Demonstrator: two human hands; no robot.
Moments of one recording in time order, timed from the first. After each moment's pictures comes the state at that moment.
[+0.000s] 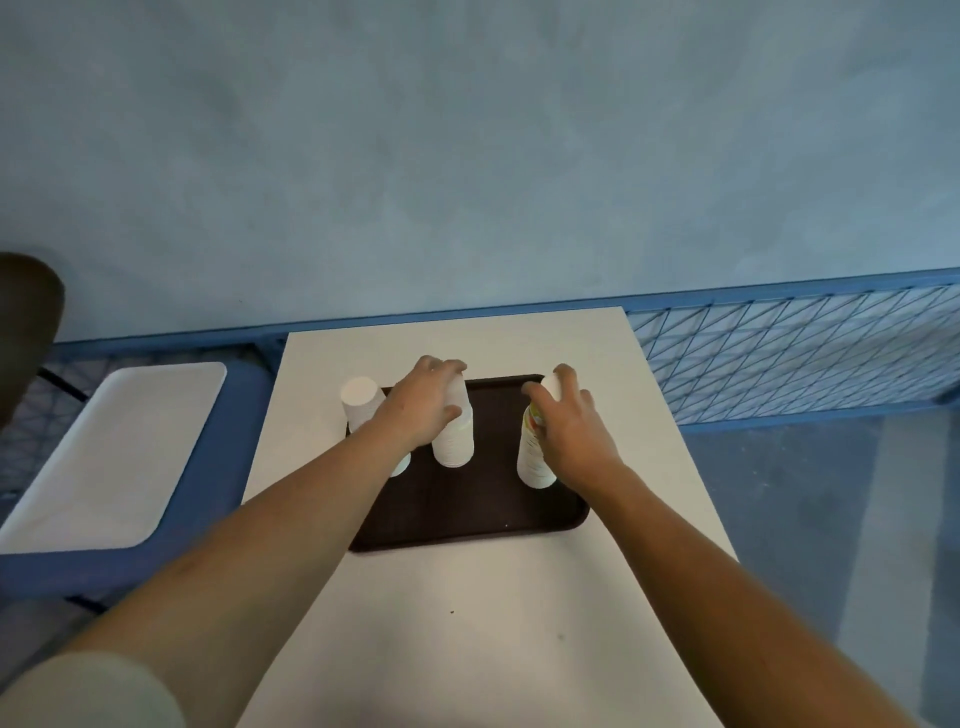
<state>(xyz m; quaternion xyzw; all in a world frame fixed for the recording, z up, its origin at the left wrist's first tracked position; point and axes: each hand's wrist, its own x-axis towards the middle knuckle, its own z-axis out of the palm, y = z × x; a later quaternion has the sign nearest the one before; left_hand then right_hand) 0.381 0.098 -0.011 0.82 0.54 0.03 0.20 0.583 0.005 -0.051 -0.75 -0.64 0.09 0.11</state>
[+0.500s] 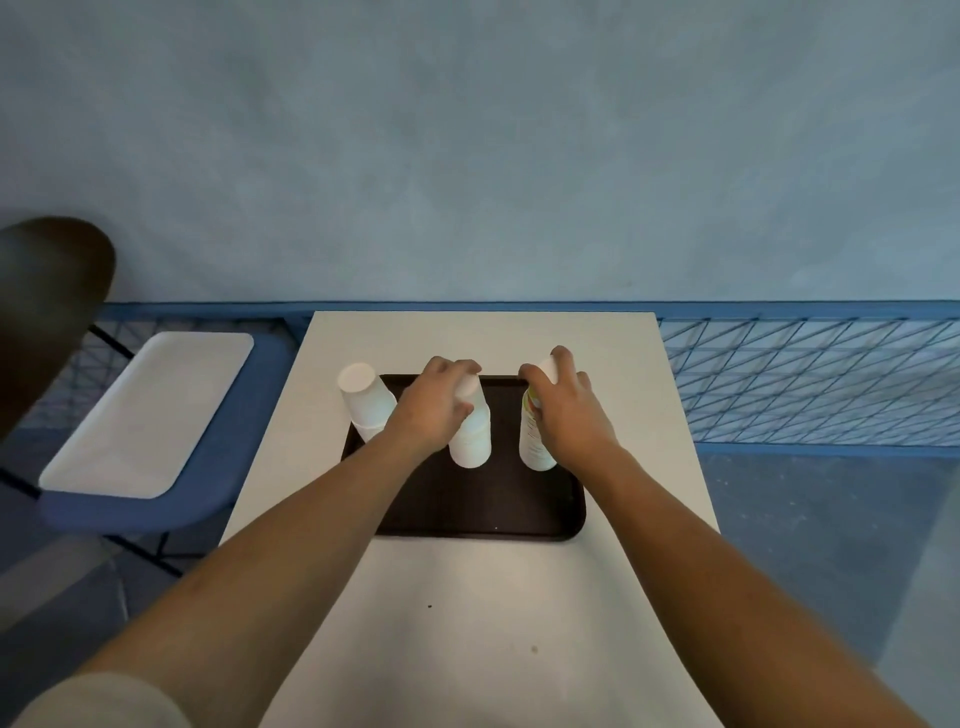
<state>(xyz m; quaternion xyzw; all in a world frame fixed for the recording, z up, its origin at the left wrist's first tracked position) 0.414 0.083 -0.030 0.77 0.59 0.12 0.22 0.617 0.042 -0.053 -0.69 -0.71 0.08 0.12</state>
